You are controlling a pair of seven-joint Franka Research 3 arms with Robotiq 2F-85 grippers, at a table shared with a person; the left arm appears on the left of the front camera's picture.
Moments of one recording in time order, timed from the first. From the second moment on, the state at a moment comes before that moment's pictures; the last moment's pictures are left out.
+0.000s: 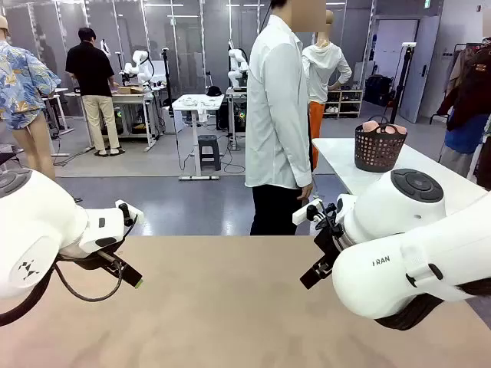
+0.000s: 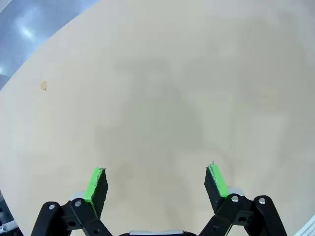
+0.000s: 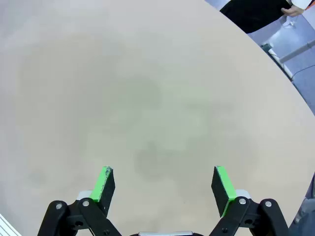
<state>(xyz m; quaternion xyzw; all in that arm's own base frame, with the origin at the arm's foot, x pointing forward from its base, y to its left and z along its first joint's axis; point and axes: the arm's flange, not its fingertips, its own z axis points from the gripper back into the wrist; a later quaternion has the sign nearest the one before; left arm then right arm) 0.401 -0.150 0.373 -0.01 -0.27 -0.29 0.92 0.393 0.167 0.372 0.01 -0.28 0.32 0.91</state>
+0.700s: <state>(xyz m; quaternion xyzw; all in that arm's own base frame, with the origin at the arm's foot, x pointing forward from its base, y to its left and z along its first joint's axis) 0.400 -0.151 0.373 -0.01 -0.27 -0.29 0.92 0.393 0.167 0.372 0.01 -0.28 0.32 0.90</state>
